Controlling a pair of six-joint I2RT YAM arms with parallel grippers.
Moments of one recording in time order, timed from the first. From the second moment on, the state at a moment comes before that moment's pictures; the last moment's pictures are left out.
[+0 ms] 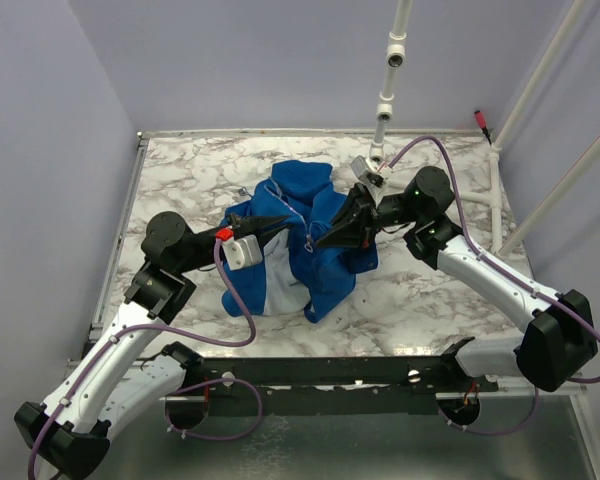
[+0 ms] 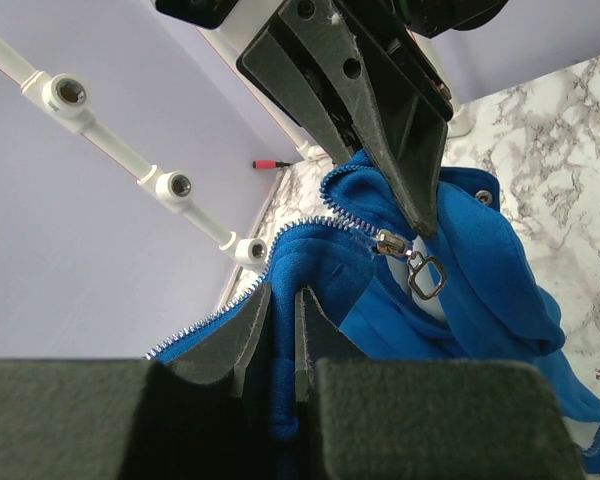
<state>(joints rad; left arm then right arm) -0.52 0.78 0.83 0.10 0.76 0.54 0.57 1.31 0.98 0.55 -1.24 0.37</state>
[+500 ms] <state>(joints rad) -0.52 0.78 0.83 0.08 0.77 0.56 0.57 1.32 0.98 0.60 -1.23 0.42</state>
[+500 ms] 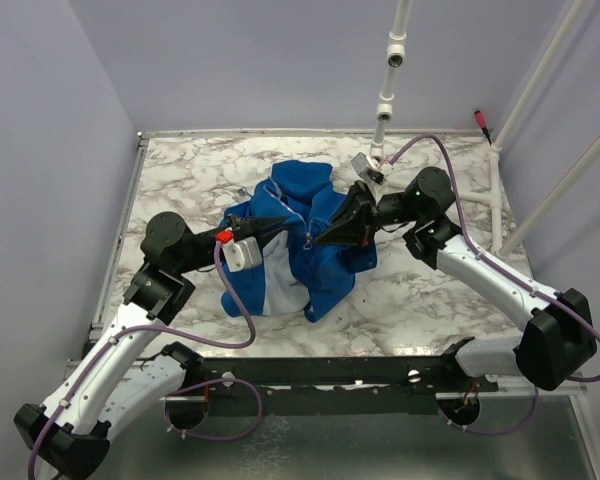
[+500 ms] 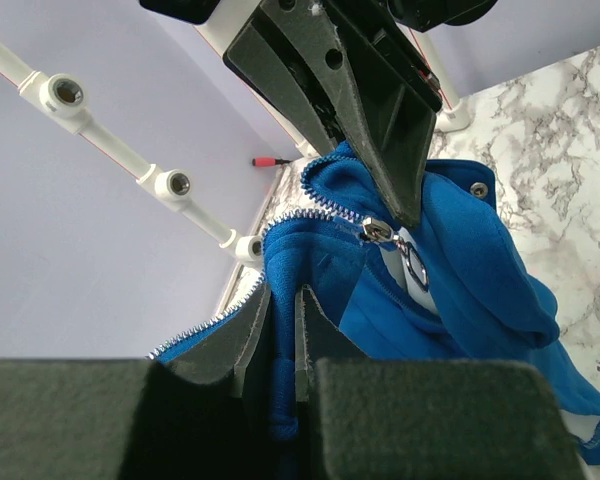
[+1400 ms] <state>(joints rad) -0.52 0.77 0.83 0.04 0.81 0.62 0.57 1.33 0.98 0.59 -1.22 0.48</state>
